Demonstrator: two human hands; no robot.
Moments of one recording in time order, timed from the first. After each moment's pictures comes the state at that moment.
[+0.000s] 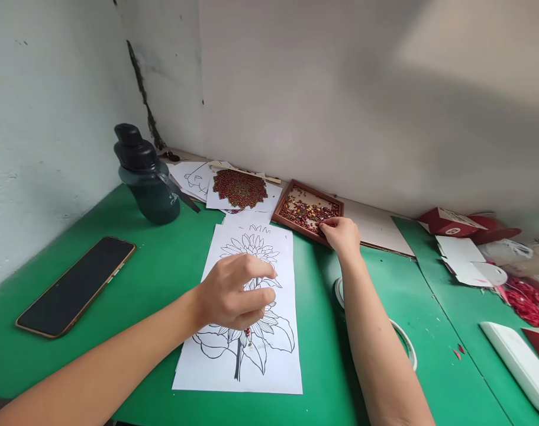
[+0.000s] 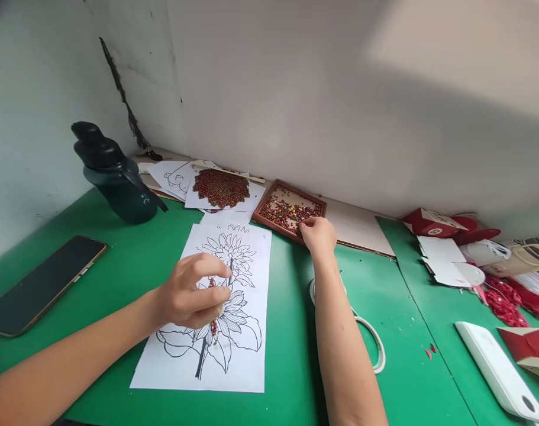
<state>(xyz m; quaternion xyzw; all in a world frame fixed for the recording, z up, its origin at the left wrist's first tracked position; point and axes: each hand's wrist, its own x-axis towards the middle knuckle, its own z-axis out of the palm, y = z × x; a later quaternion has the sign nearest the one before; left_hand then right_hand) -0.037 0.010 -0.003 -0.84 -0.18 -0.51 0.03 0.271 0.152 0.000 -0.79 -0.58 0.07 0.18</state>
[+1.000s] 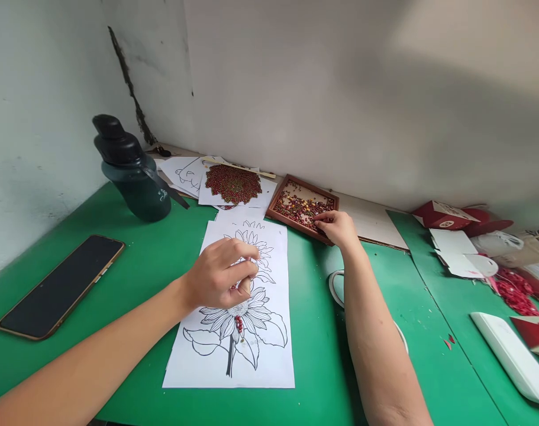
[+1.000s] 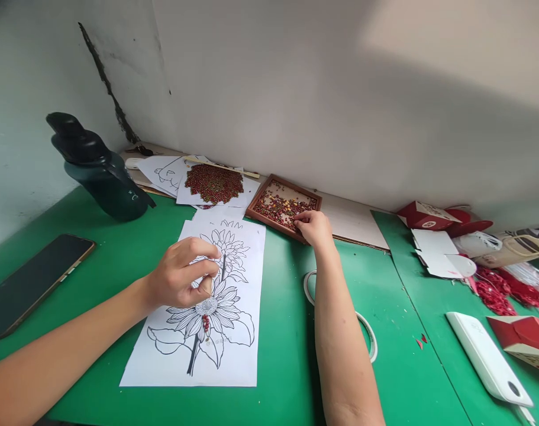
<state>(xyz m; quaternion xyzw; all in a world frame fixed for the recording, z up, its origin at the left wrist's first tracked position) -0.042 0.024 -0.003 -0.85 -0.22 -0.48 0.02 0.294 0.158 -0.001 -0.73 -0.64 0.13 0.18</state>
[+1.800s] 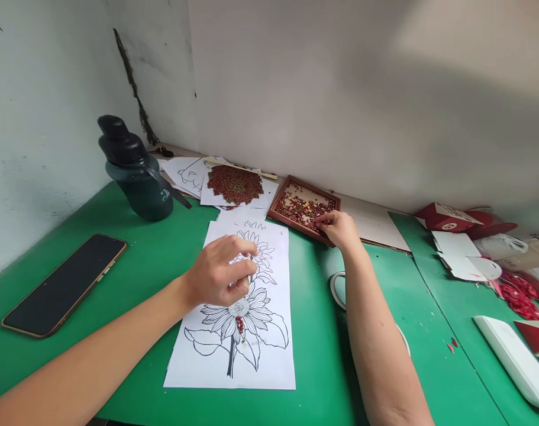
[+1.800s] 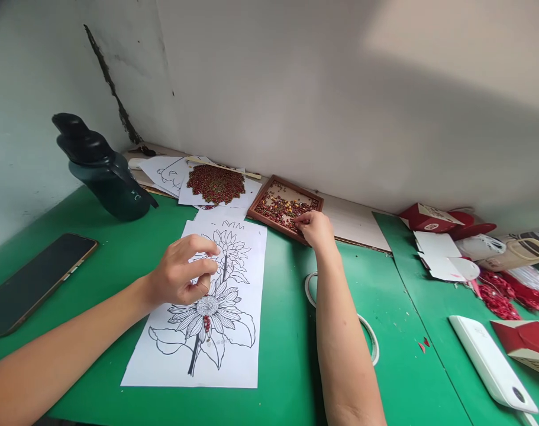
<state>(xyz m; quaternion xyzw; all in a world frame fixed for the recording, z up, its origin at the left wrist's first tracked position) -0.046 0.026 -0.008 -0.84 -0.23 -0.49 0.02 0.294 0.160 -0.001 -0.71 -0.68 0.09 0.16</state>
